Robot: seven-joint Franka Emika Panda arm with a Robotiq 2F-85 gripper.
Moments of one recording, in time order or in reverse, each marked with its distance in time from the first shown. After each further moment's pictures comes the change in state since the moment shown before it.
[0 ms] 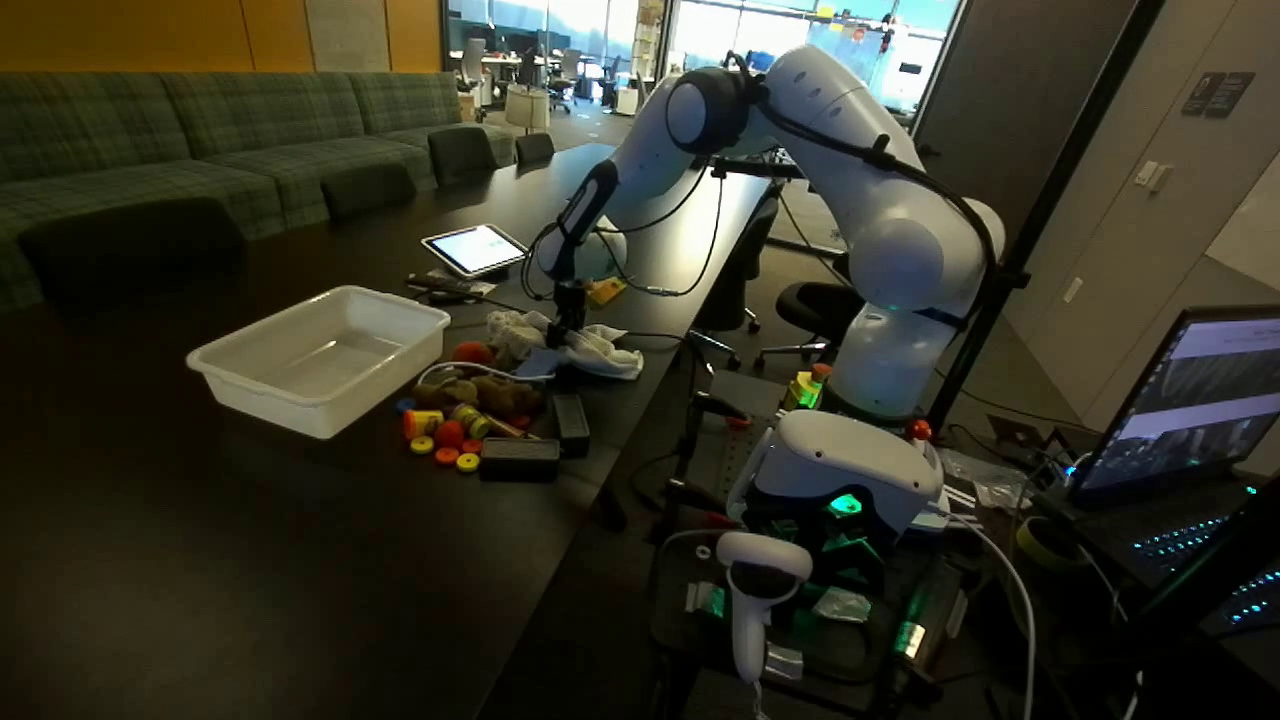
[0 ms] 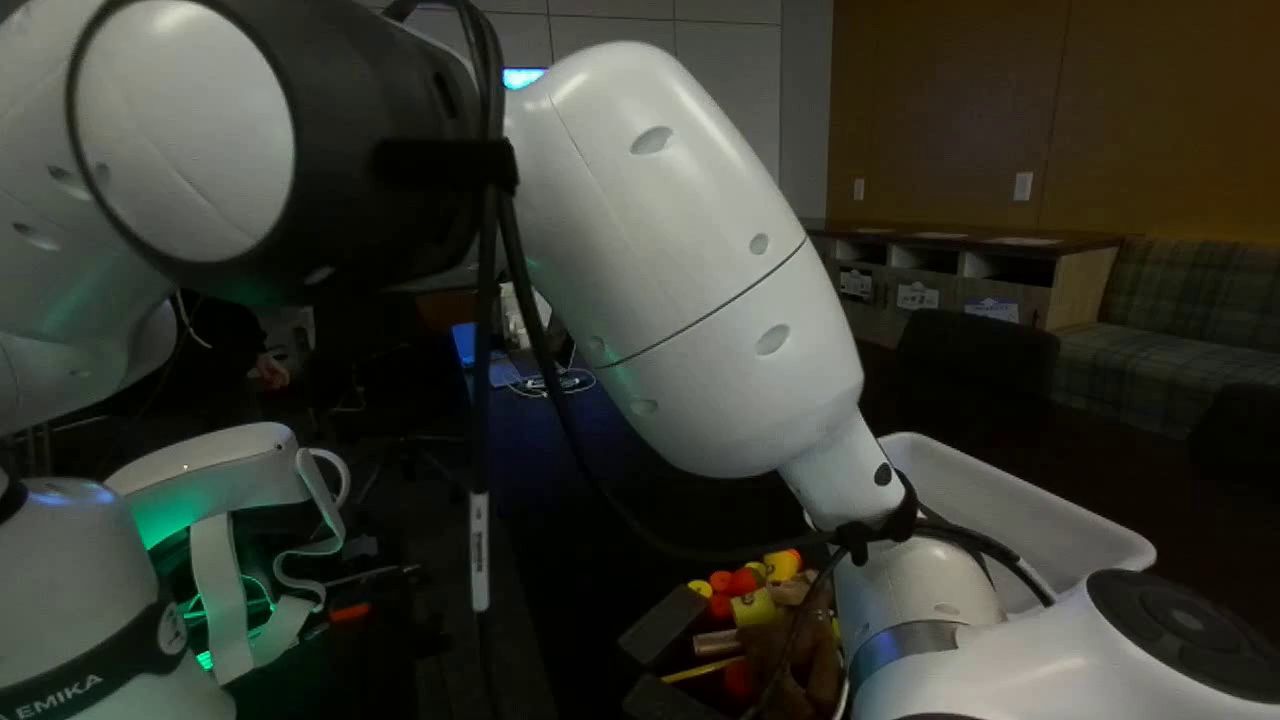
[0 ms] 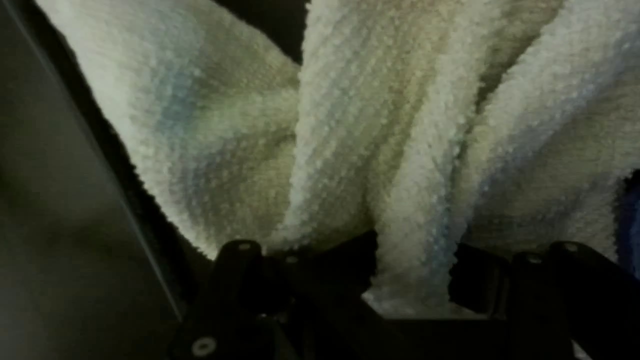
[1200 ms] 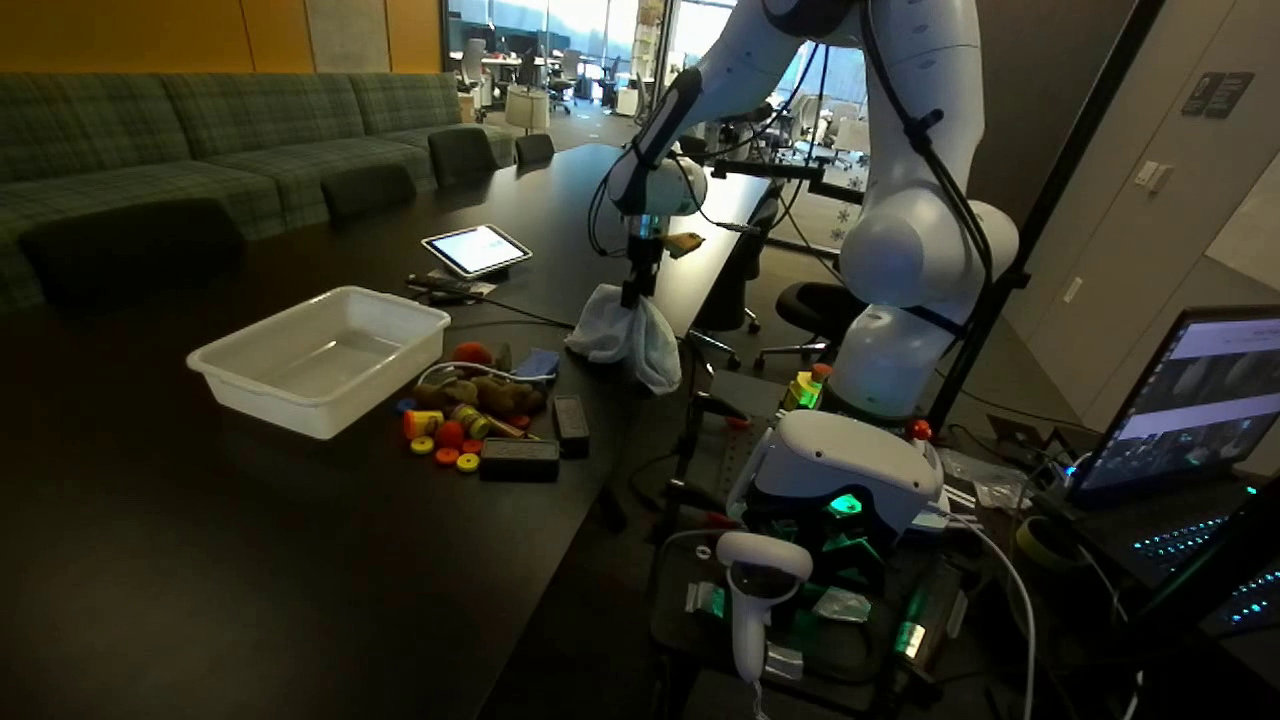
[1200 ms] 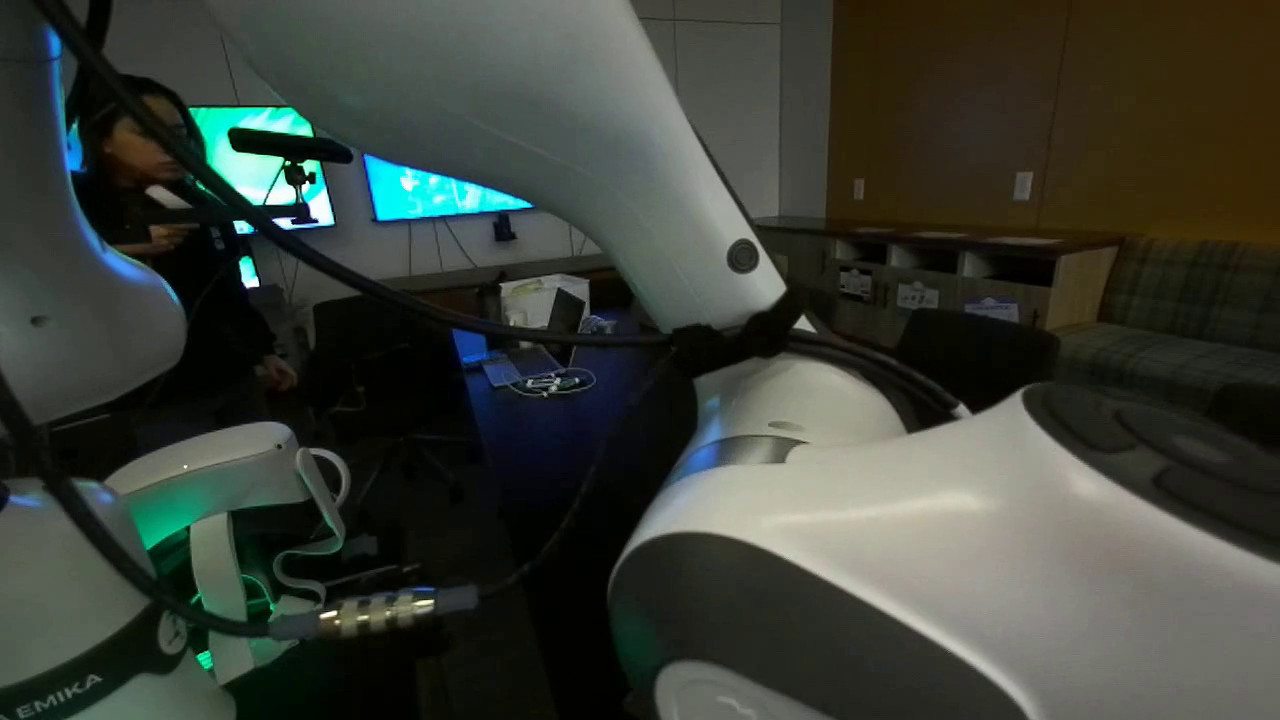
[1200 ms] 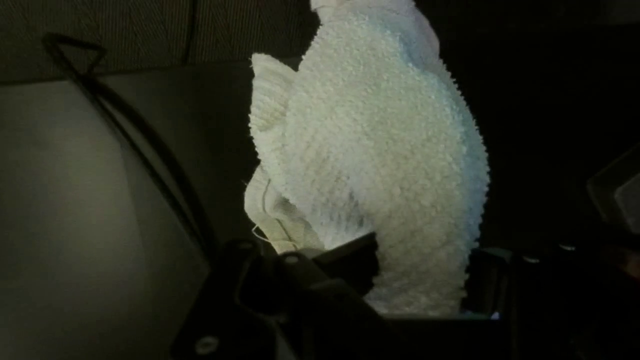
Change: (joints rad) arm -0.154 -0.536 0.001 -0.547 0.001 -0.124 -0.171
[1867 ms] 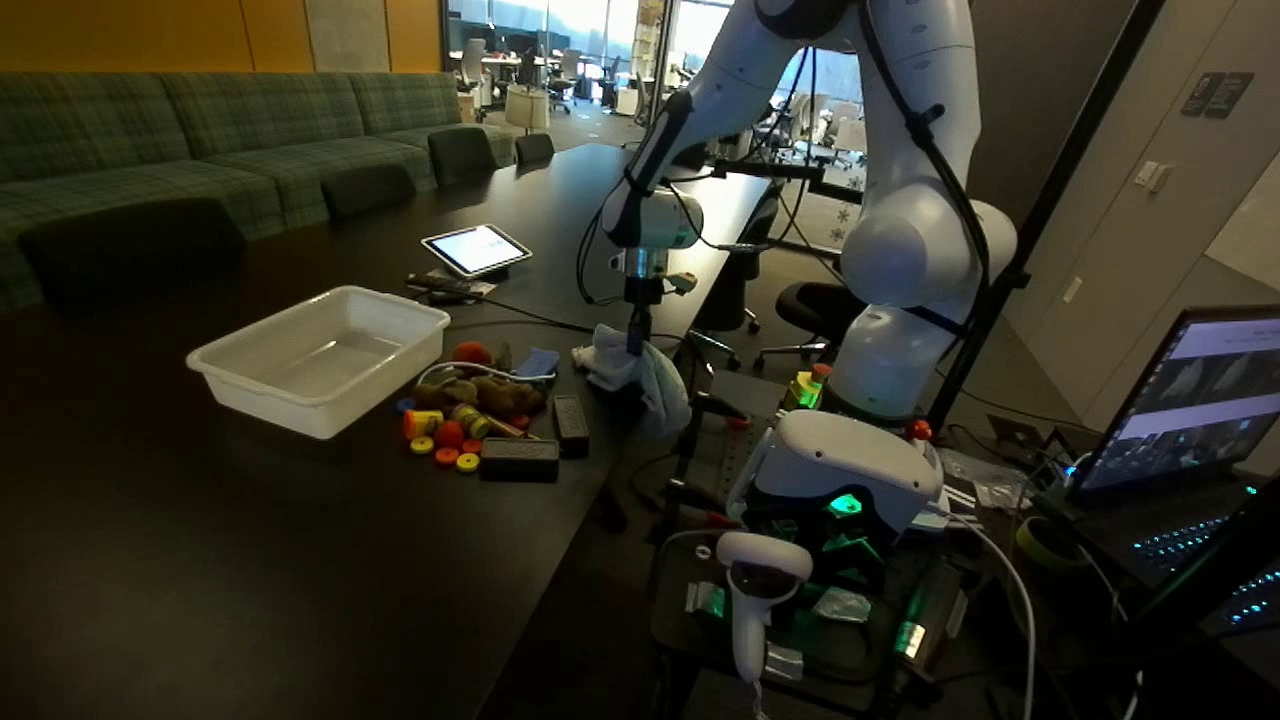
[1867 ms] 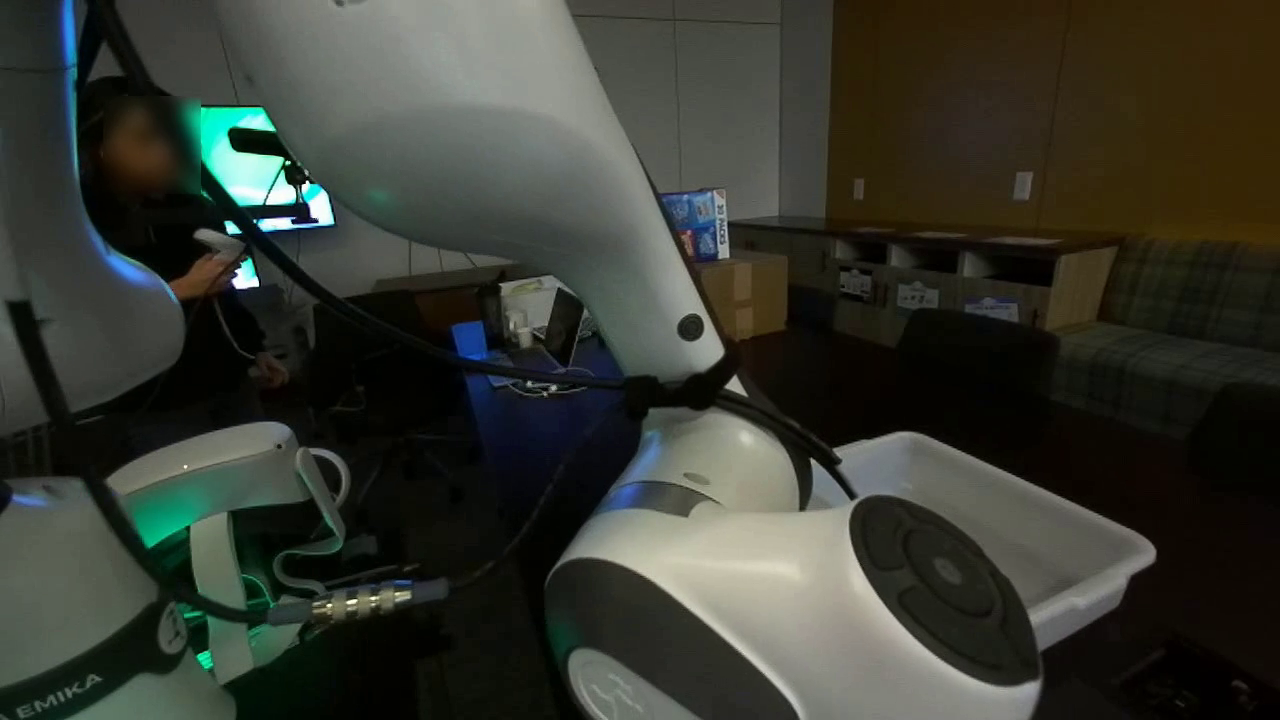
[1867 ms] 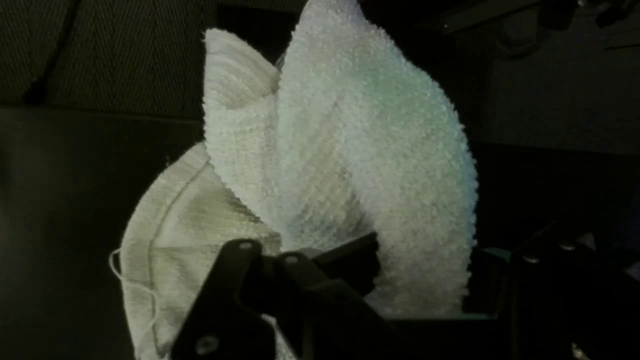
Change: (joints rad) arm 0.025 0.032 0.064 -0.138 0.102 -0.026 -0.215
